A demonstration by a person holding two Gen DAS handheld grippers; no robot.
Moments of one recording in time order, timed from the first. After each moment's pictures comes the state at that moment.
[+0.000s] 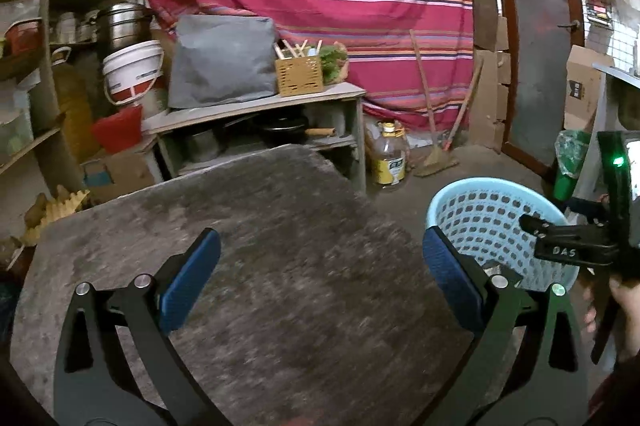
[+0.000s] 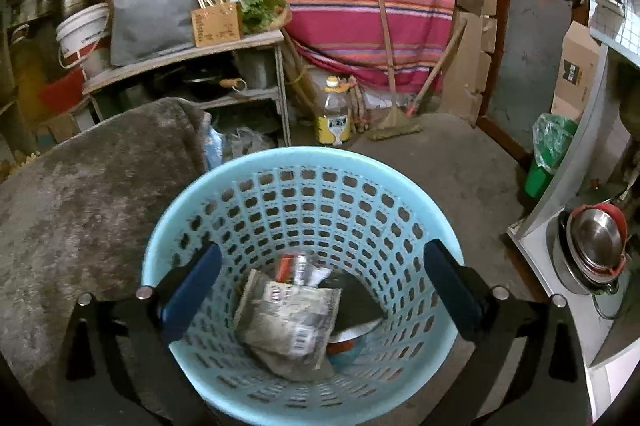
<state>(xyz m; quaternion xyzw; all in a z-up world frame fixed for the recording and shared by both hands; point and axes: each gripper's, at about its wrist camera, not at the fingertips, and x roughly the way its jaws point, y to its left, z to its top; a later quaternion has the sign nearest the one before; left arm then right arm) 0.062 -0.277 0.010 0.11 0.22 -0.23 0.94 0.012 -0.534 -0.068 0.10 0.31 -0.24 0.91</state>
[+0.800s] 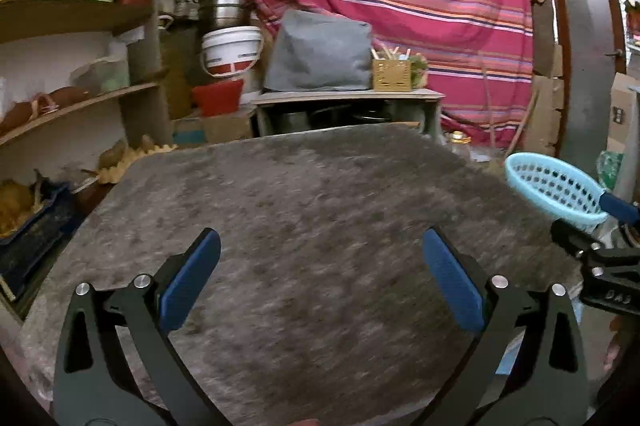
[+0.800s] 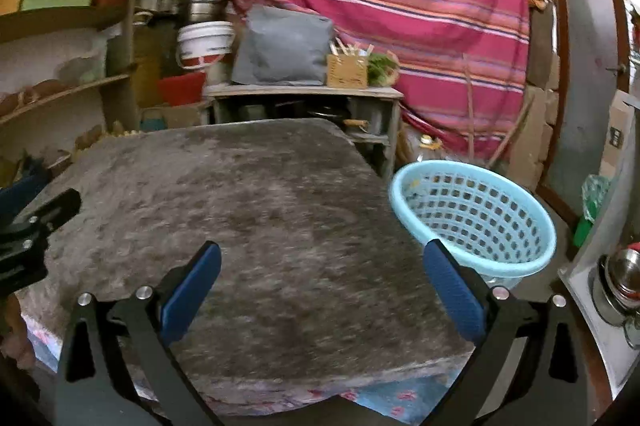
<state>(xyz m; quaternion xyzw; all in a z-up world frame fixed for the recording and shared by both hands) -0.022 -0.094 -0.041 0.06 0.19 -0.11 0.97 -0.074 -0.305 -0.071 0.03 0.21 -0.11 0.97</state>
